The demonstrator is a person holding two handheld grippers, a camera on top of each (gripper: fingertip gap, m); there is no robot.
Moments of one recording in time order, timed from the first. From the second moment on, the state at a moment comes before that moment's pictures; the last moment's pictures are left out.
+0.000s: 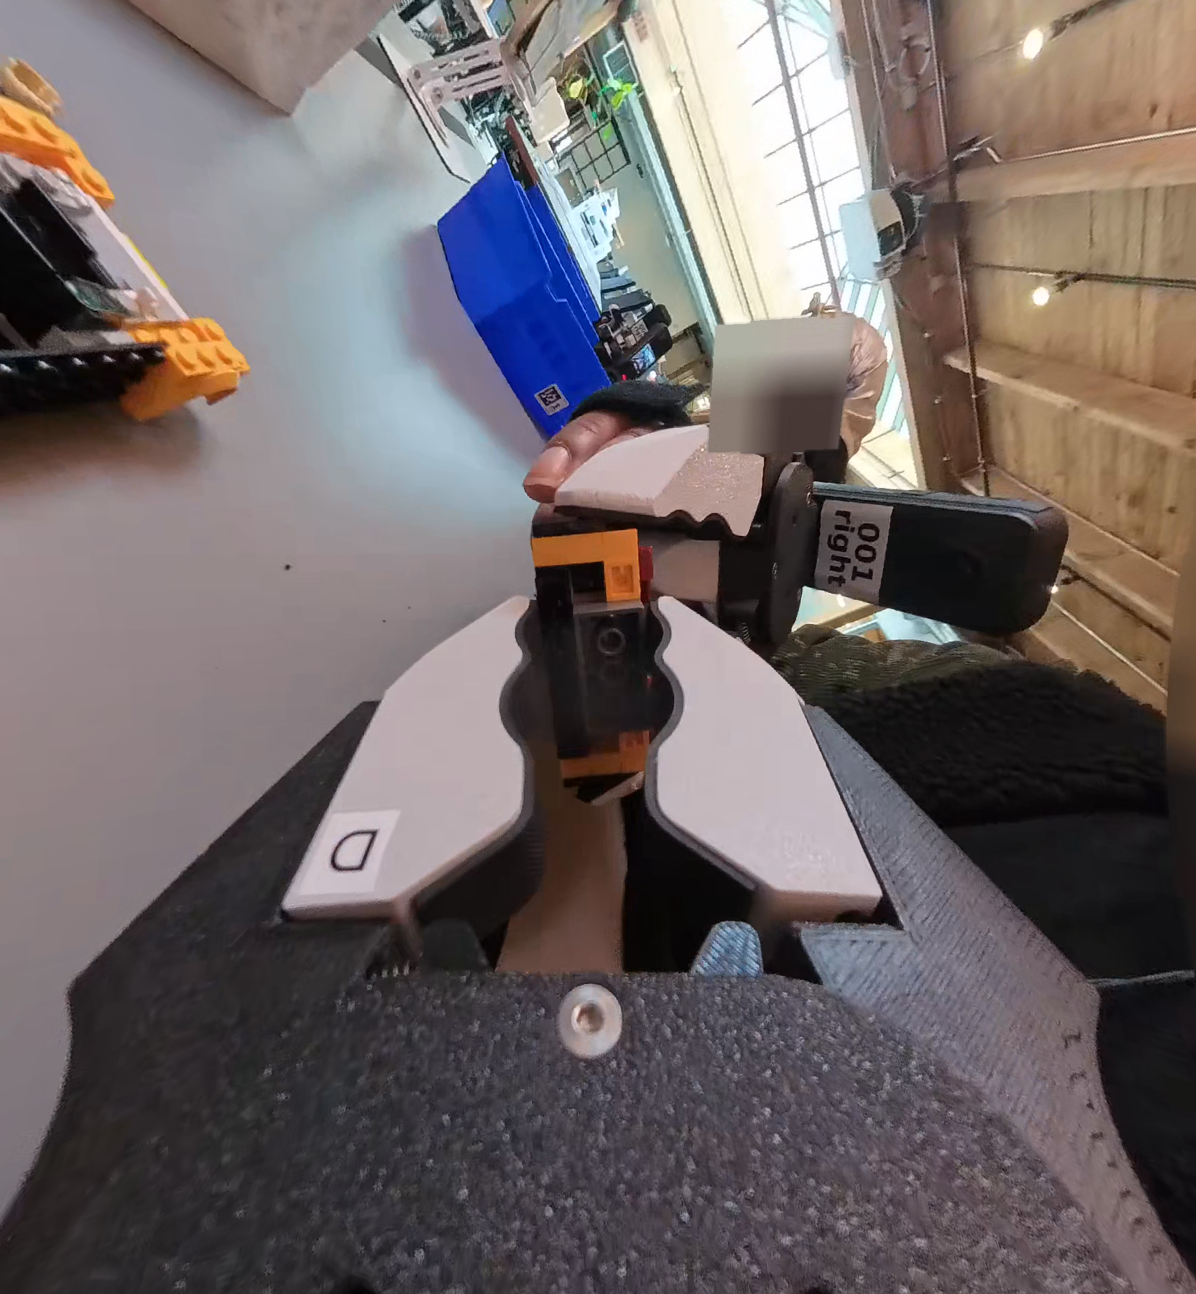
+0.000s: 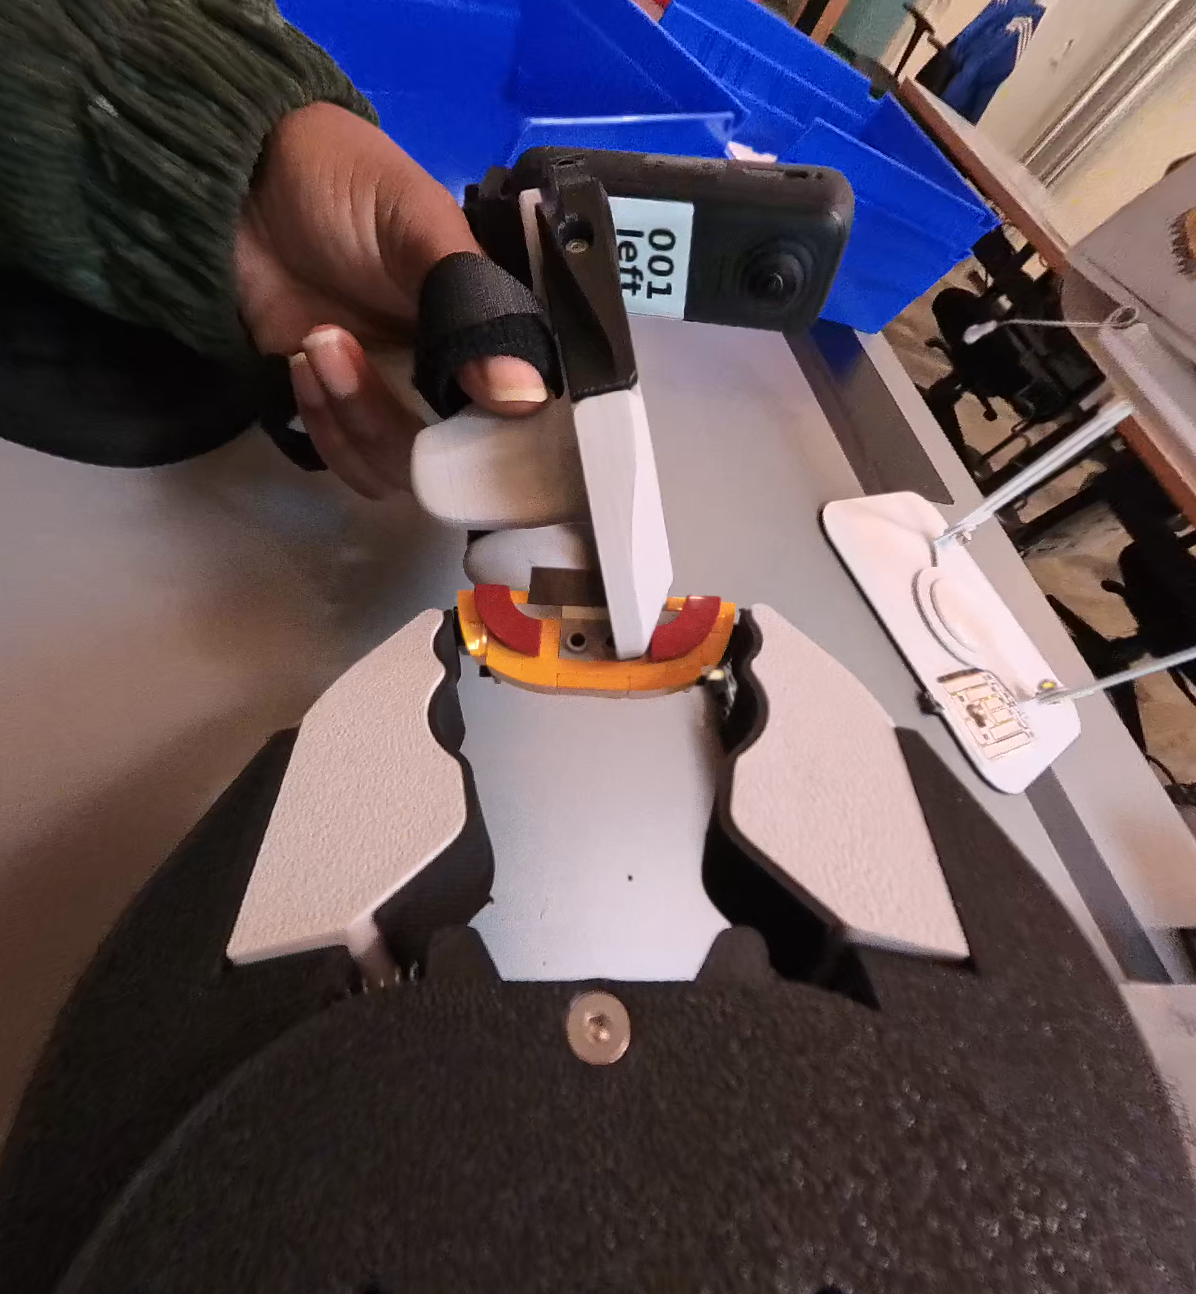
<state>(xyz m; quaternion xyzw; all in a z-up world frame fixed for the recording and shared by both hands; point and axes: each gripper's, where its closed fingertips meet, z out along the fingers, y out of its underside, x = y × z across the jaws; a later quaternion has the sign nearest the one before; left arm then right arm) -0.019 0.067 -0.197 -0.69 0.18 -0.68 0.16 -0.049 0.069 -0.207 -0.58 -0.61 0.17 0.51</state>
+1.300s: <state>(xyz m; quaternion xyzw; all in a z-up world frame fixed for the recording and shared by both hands) -0.074 0.098 -0.269 -0.81 0.35 -0.39 0.25 -0.032 0.103 -0.222 -0.67 -0.50 0.24 0.49</state>
